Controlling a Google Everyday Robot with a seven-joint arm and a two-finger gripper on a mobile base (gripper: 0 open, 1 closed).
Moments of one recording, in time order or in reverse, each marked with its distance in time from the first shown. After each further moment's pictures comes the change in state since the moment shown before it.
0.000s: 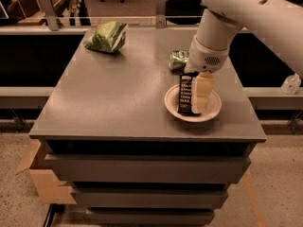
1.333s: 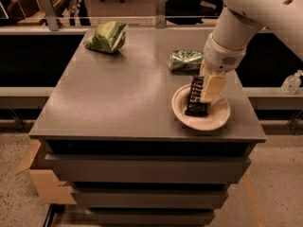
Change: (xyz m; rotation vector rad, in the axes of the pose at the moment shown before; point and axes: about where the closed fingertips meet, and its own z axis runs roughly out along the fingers) arm 0.033 -0.001 -0.012 0.055 -0.005 -0.034
